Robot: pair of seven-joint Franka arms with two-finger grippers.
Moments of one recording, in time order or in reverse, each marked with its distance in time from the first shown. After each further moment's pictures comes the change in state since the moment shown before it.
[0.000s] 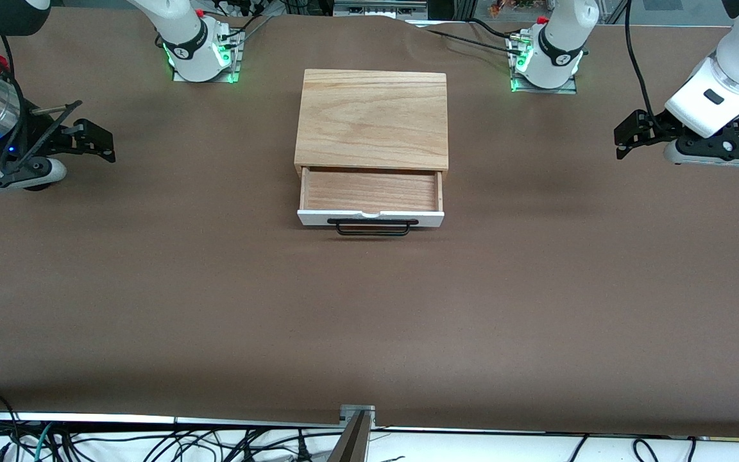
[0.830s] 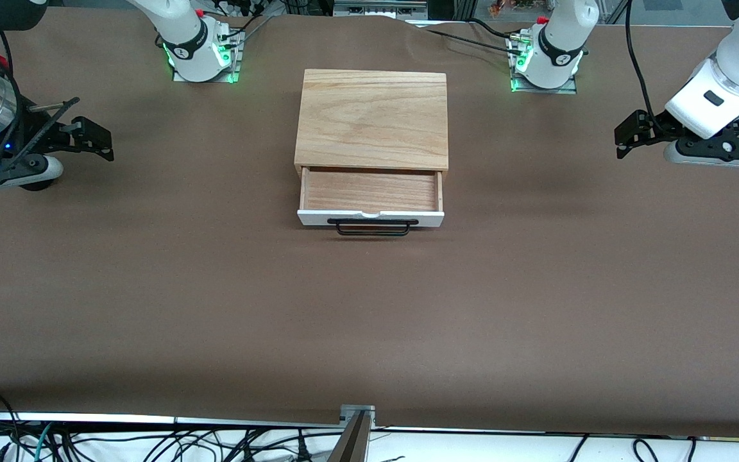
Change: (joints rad) left arm 0.000 0.000 0.002 -0.001 0.000 -0.008 0.000; right arm 0.000 -0.005 0.003 0.006 0.000 -0.005 0.010
